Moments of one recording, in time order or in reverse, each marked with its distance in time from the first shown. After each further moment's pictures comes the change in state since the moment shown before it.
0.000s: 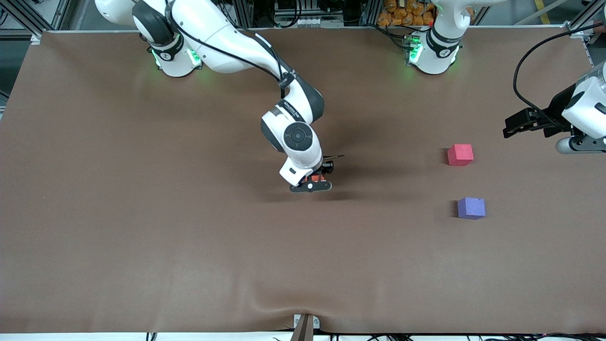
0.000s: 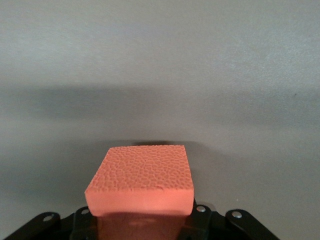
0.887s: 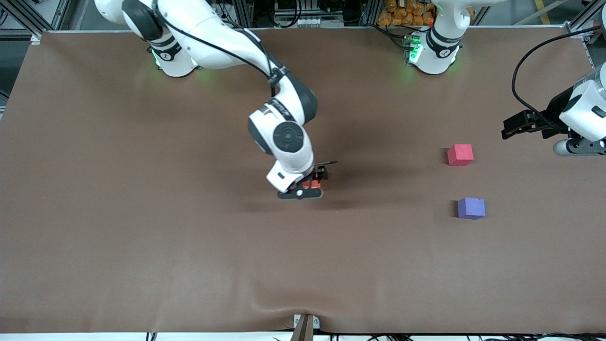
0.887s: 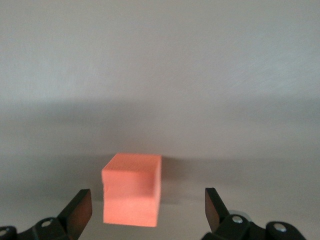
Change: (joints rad) left arm -0.001 0.009 -0.001 0.000 0.000 0.000 0.000; right arm -0.076 -0.101 -0.029 0.065 -0.043 -0.141 -0.005
